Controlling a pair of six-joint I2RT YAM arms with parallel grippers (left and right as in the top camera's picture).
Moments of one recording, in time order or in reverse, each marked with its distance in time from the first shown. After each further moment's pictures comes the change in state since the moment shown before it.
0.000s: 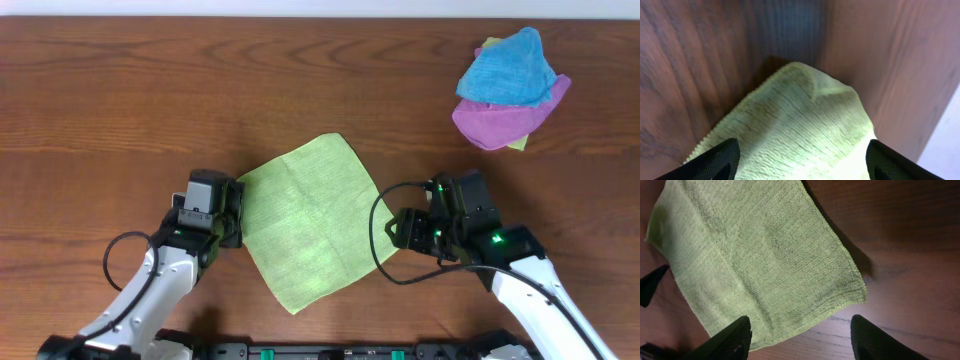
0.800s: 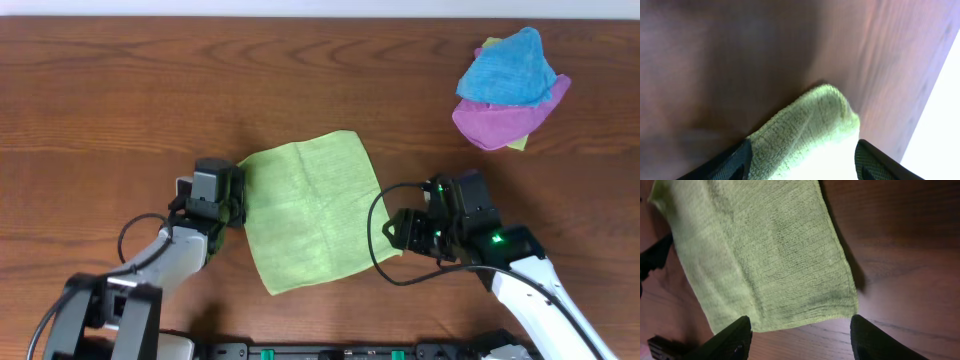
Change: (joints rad) left arm 0.021 0.218 0.016 0.319 -0.042 -0.009; right arm 0.000 0.000 0.000 0.000 -0.039 0.000
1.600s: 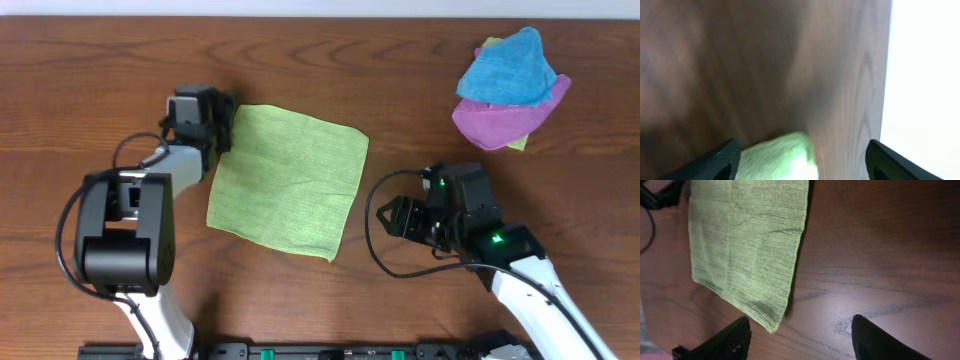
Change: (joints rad) left arm 0.174 0.456 0.534 0.087 0.134 0.317; right arm 0.000 0.000 0.000 0.131 -0.026 0.056
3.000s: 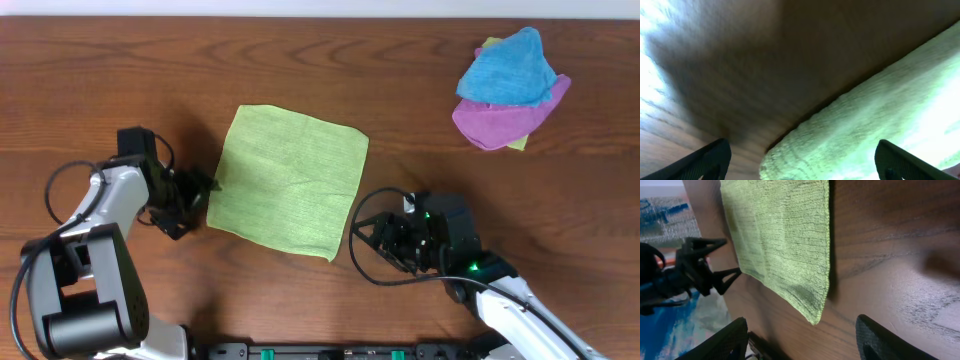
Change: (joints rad) left arm 0.229 -0.266 -0.143 -0.924 0.270 0.682; right arm 0.088 0.011 -0.303 0.494 -0.209 0.441
